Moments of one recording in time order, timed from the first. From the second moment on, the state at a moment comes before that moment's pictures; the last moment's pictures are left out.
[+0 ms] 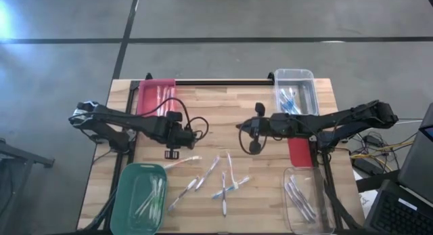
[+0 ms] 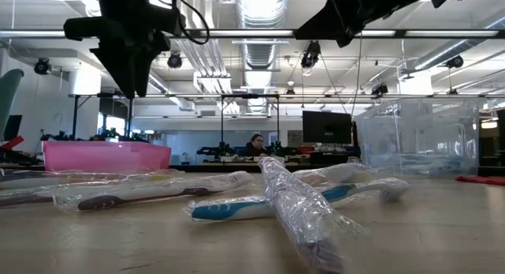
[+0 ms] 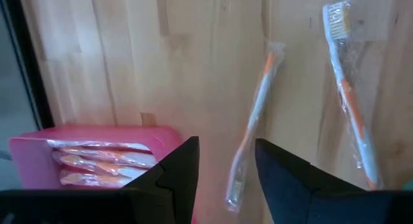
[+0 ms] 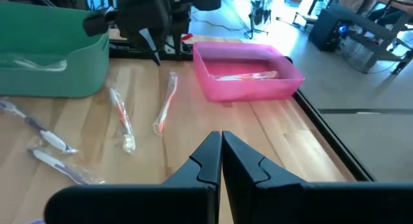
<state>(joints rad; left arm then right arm) -0.14 1.46 1.22 -1.22 -0.35 -0.08 0.08 1.22 0.76 0.11 0.29 -0.02</state>
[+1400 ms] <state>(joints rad) -0.29 1.73 1.21 -0.58 0.12 -0.70 0.09 1.09 0.74 -0.02 0.29 0.03</state>
